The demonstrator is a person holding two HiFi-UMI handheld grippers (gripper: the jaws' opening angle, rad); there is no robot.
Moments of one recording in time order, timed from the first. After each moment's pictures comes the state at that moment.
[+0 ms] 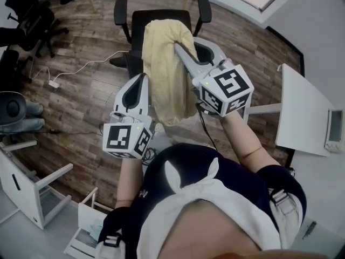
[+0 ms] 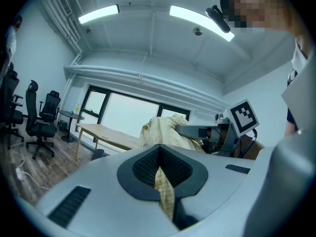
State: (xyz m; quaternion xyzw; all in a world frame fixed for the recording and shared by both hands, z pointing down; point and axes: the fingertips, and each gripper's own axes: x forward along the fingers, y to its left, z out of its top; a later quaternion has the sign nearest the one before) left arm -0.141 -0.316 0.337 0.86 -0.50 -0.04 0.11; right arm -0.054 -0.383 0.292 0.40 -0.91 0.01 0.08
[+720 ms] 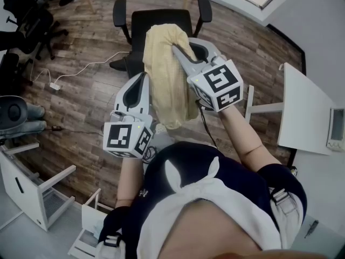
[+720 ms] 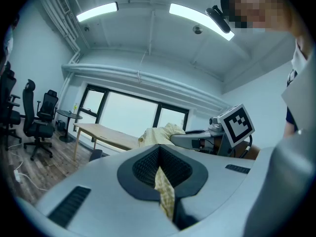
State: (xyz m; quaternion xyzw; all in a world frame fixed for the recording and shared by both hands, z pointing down) left arm -0.137 -0.335 0.338 0.86 -0.50 -0.03 0.11; right arm -0.056 -0.409 0.324 0.40 -0.90 -0.01 0.16
